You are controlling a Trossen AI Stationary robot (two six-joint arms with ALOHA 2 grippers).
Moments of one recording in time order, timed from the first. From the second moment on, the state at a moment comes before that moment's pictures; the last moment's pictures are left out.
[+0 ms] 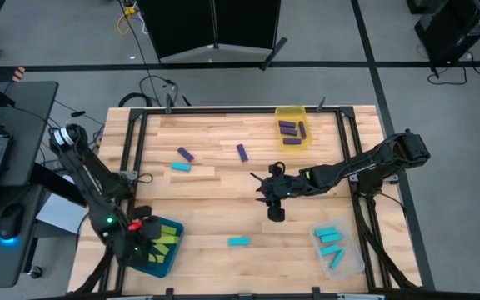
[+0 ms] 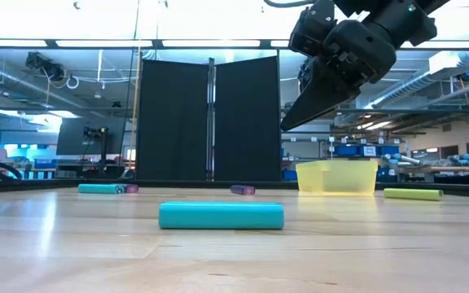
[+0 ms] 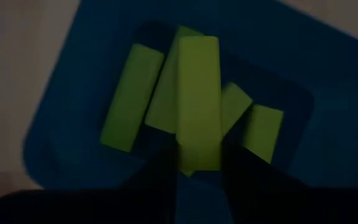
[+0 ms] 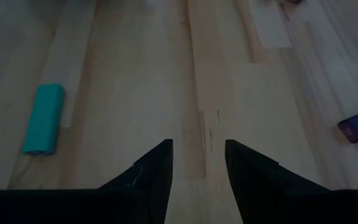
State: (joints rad) left arm -1.06 1.24 0.72 -0.78 -0.23 -1.15; right arm 0.17 1.54 0.83 -0.05 0.17 0.16
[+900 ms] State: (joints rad) left arm -1.01 1.22 0.85 -0.91 -0.44 -1.11; right arm 0.17 1.47 0.83 -0.07 0.23 0.15
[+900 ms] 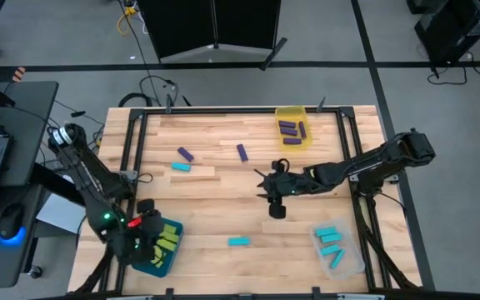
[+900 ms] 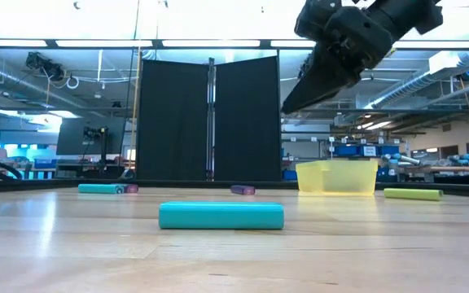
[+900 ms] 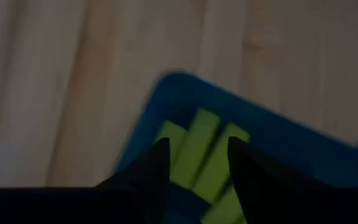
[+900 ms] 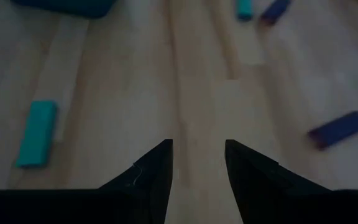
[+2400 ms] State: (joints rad) left arm 0.49 1.24 0.78 -0.73 0.02 0.36; right arm 0.03 1.49 0.83 -0.08 0.20 0.16
